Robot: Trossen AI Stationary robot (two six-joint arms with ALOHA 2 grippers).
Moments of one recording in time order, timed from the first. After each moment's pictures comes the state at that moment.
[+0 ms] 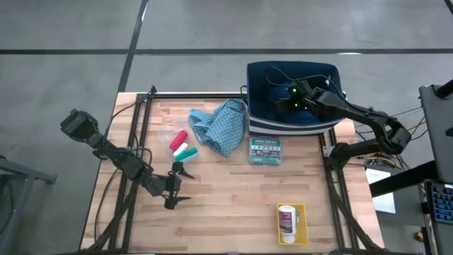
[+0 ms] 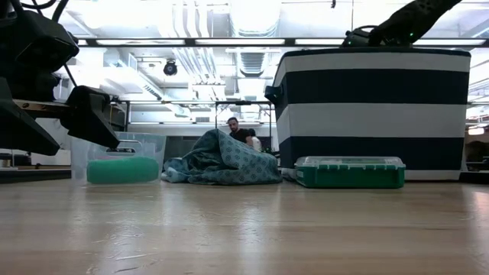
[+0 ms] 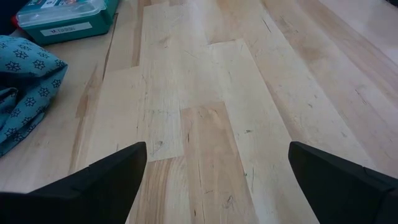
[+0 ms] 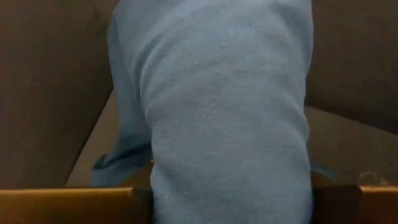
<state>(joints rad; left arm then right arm) -0.63 1.29 0.24 0.39 -0.44 -0.18 -0.77 1.27 0.85 -0.50 0.15 0.47</state>
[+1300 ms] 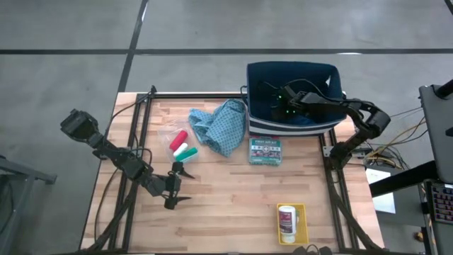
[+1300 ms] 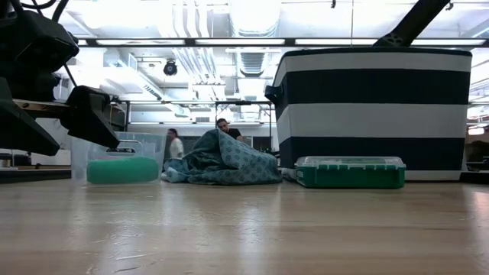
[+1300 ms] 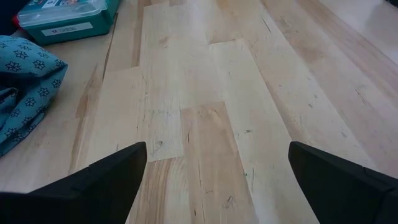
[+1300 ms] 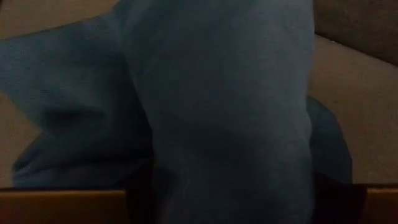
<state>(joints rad) -0.63 1.29 0.24 0.39 -0.44 -0.18 -0.77 1.57 0.84 -0.49 0.16 0.46</state>
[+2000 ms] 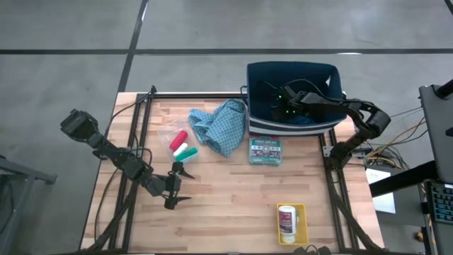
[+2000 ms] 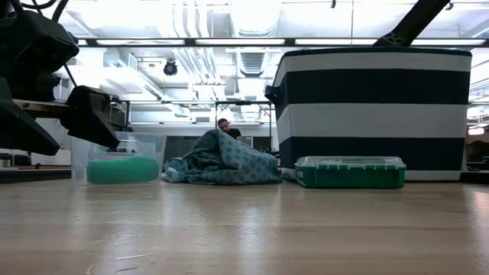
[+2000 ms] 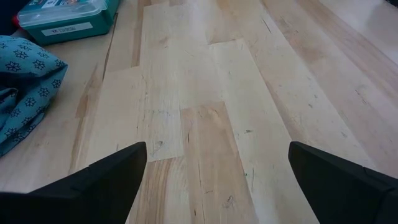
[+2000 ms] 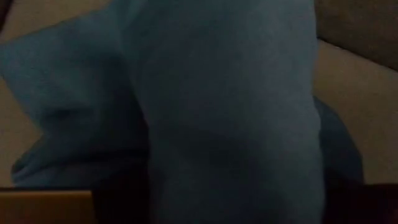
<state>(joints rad) -0.63 1.29 0.24 0.39 -0.44 -0.18 -0.76 1.56 0.84 -0.48 0.15 0.44</state>
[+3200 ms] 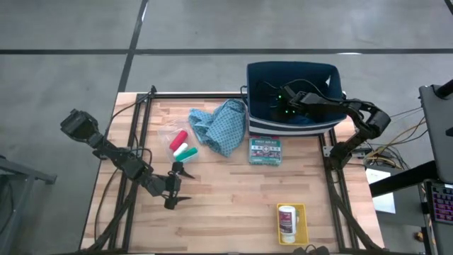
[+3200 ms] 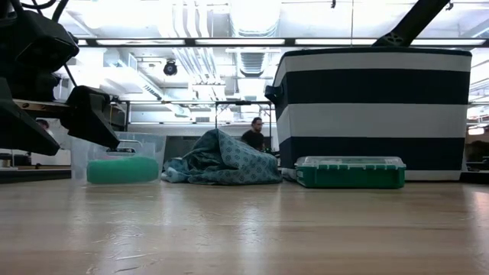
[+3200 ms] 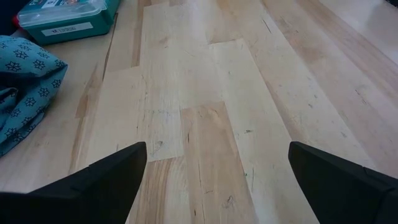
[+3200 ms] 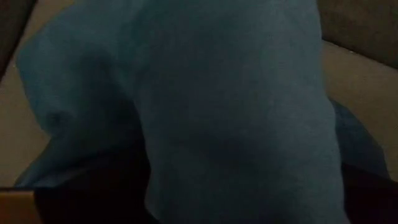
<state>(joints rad) -0.63 1.29 0.24 0.39 -0.44 -0.18 -0.76 1.56 0.84 -0.46 0.13 0.44</state>
